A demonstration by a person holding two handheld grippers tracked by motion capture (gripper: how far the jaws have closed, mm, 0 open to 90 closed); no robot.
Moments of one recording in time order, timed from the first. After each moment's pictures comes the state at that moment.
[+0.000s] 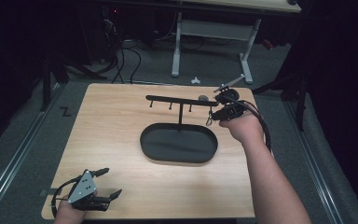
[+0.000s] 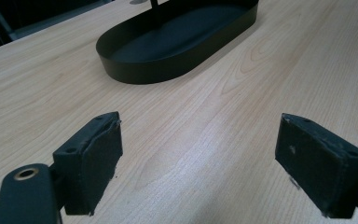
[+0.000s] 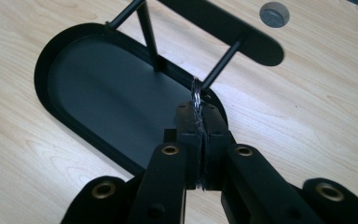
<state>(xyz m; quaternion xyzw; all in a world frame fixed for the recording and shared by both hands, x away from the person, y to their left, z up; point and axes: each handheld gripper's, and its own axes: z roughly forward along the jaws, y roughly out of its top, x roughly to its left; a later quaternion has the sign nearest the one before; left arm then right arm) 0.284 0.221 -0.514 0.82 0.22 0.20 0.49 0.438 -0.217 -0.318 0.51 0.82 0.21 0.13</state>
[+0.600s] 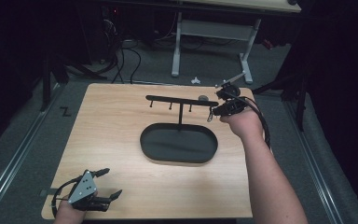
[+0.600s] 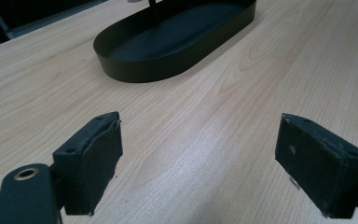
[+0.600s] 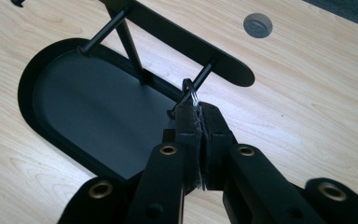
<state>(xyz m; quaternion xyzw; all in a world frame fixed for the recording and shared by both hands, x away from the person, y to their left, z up) 0.284 0.220 -0.514 0.82 0.21 0.20 0.49 0.451 -0.221 -0.318 0.52 0.81 0.22 0.15</state>
